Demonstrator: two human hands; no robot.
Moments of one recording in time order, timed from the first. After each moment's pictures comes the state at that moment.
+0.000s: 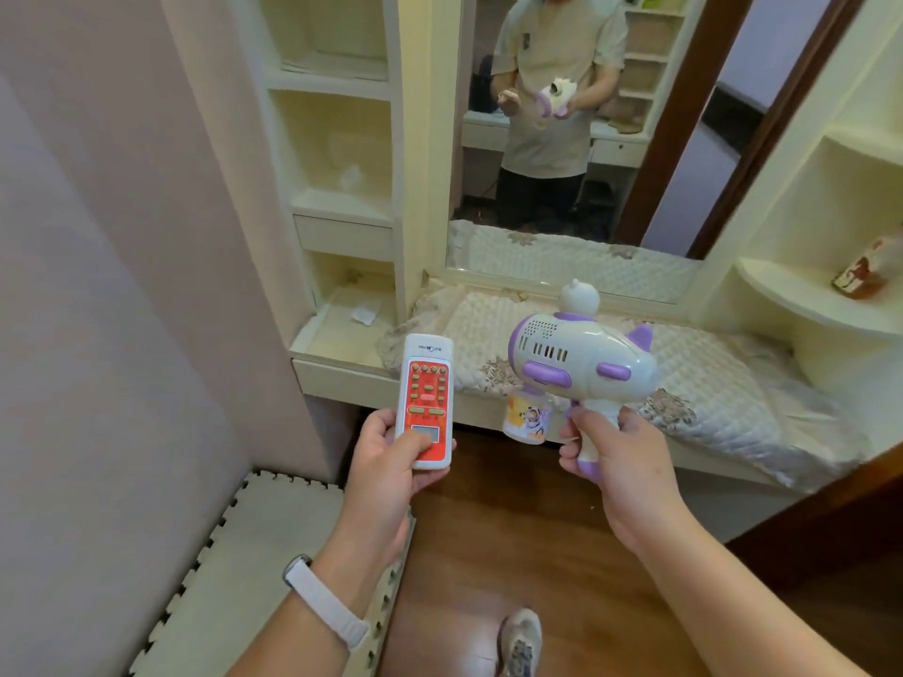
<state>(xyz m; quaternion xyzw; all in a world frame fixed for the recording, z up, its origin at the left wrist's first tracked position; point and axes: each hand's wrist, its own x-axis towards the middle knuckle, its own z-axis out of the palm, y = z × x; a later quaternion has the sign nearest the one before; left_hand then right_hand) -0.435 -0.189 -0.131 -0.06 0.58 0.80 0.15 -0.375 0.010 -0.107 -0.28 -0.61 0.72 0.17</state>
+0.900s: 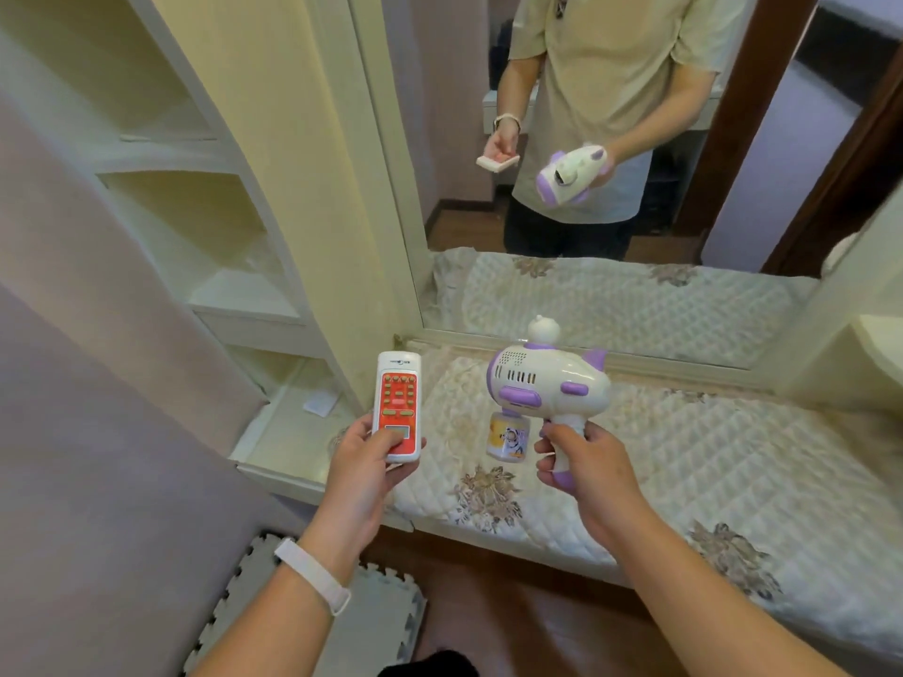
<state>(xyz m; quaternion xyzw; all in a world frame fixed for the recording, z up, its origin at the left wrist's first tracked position) -0.710 0.012 -0.162 -0.15 0.64 0.75 0.13 -0.650 0.234 -0.180 -0.29 -0.54 0.79 0.05</state>
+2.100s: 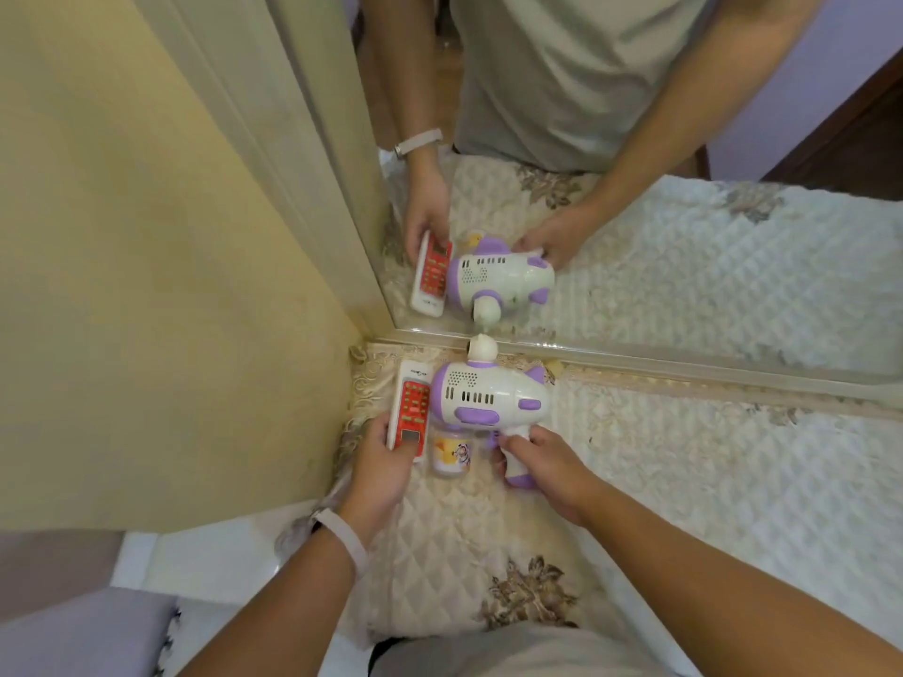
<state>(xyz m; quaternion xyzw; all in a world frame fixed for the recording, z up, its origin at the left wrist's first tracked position) -0.969 0.045 -0.359 -0.16 0.76 0.56 0.28 -0.894 0.243 -0.347 -0.36 -0.58 0.70 -0.21</state>
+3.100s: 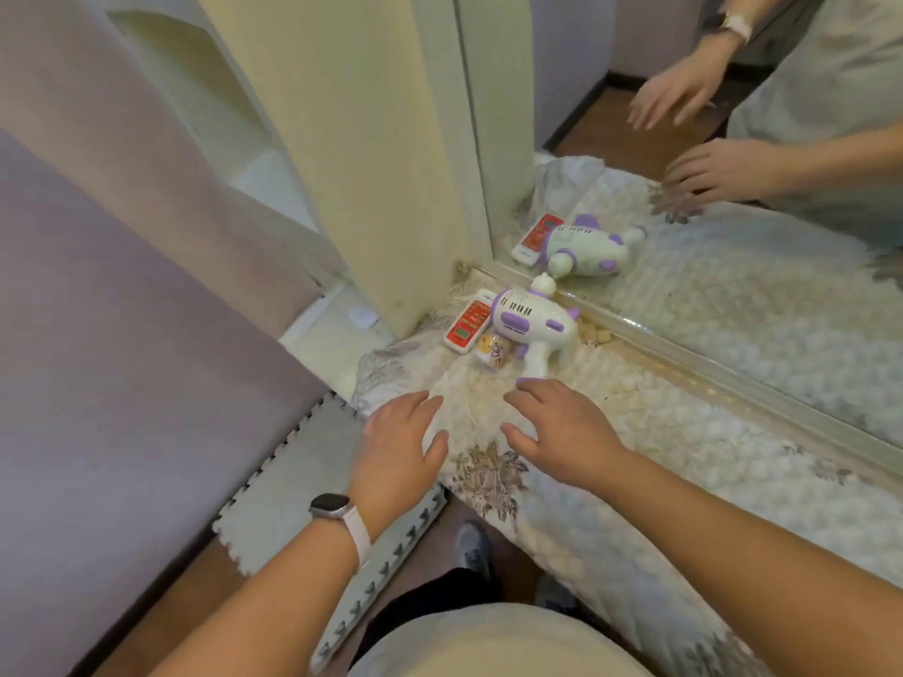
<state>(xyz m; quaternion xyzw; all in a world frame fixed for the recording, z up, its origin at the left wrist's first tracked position) -0.731 0.069 -0.244 -0.02 0.99 0.14 0.07 -0.793 0.292 -0.275 0.27 -0.94 0.21 -0.08</state>
